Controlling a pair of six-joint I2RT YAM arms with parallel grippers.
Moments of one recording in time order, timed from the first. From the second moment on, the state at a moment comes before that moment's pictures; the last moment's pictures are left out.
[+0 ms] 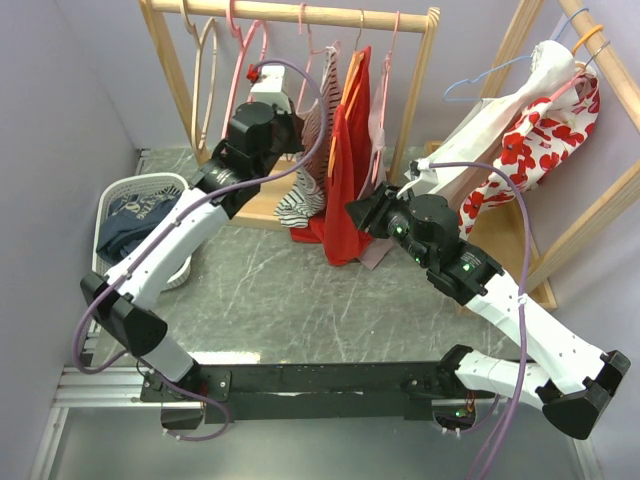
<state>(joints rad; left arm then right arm) -0.65 1.60 1.76 -0.24 -0.30 -0.28 0.73 1.00 1.07 -0.27 0.22 0.69</state>
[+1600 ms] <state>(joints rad) -0.49 1.74 2.01 -0.66 -0.17 -0.20 0.73 0.95 1.07 -0.28 0.23 0.68</state>
